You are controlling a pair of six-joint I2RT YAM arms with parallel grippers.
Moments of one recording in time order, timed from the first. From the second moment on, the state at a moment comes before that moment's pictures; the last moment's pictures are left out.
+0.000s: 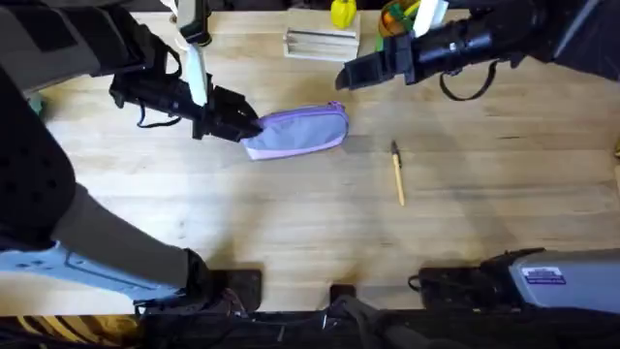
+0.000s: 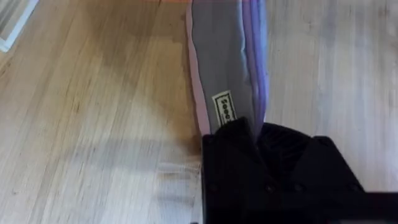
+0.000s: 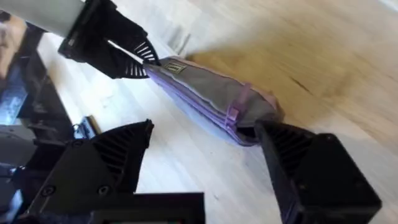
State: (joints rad) left arm 0.20 1.77 1.15 -1.10 0.90 1.56; right arm 0.24 1.53 1.17 -0.56 -0.71 -0.04
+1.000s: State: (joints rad) left arm 0.20 1.77 1.15 -1.10 0.90 1.56; right arm 0.29 1.79 1.17 -0.47 -0.97 0.14
